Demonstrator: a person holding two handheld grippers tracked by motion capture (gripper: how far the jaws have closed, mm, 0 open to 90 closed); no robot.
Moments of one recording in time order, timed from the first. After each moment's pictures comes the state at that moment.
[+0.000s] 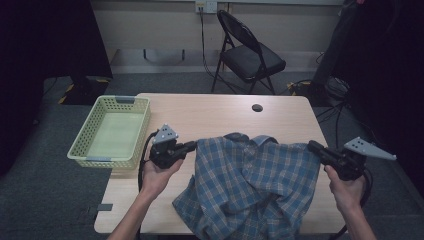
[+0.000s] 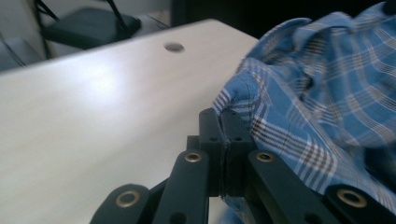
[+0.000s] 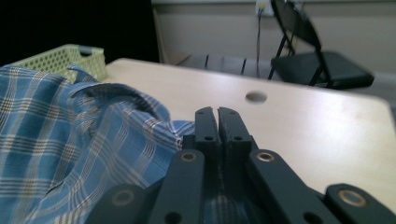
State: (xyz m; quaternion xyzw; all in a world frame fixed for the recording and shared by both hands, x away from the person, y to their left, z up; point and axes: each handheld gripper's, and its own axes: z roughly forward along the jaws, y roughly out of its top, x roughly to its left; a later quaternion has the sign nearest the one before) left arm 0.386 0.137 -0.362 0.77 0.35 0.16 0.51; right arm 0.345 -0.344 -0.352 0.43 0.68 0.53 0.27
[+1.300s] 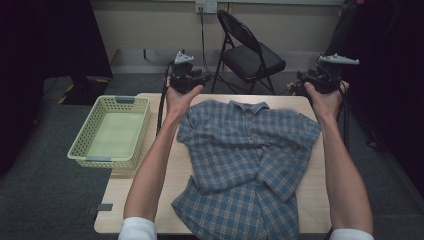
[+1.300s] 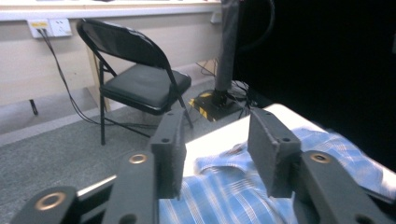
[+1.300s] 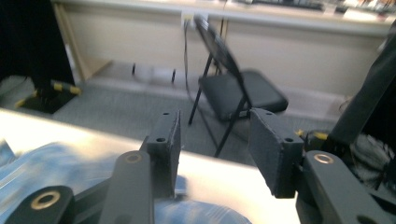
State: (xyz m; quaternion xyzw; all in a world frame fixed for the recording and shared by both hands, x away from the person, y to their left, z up) left arm 0.561 0.100 -0.294 0.72 0.39 0.22 0.54; right arm 0.552 -0.320 -0.273 0.50 0.66 0.43 0.36
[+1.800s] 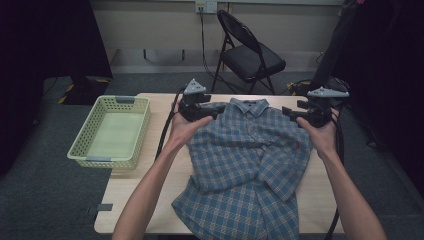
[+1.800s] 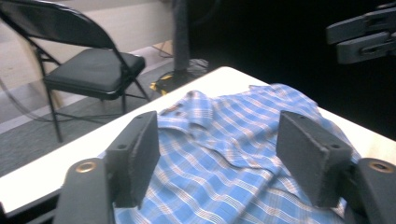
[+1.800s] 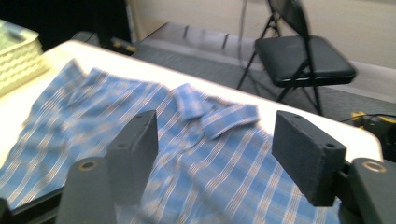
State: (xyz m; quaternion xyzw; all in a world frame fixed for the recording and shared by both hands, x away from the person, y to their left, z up) left arm 0.497 0.073 -0.334 0.77 0.31 0.17 0.53; right arm 0.482 -0.301 -0.324 0.44 0.74 0.44 0.27
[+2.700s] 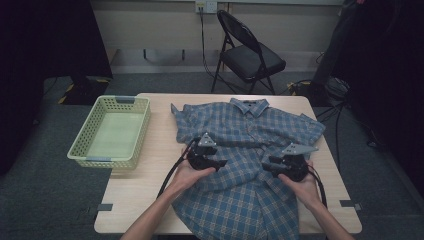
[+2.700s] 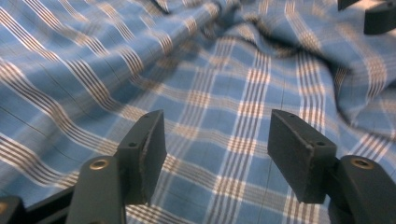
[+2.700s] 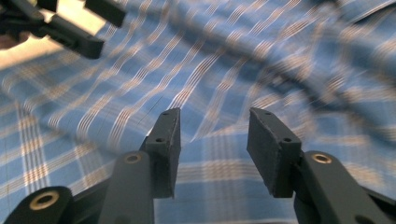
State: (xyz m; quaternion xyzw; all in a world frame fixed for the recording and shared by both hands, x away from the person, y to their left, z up) left arm 0.439 0.053 -0.466 0.85 0.29 0.09 0.43; right arm 0.392 -0.261 -0.444 0.38 0.82 0.41 0.15
